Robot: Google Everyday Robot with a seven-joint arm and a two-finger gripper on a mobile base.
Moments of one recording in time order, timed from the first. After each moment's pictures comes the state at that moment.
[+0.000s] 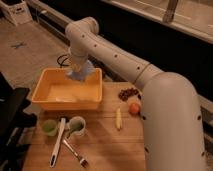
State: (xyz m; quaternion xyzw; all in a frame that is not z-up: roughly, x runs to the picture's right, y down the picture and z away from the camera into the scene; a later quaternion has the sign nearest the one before) arm -0.148 -0.111 0.755 -0.09 -0.25 -0.53 0.80
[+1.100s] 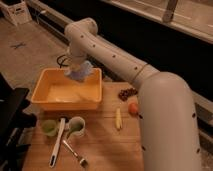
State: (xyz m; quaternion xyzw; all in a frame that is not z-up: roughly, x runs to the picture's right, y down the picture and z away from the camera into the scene) arm -0.172 -0.113 0.767 -0.07 -0.26 -0.54 0.80
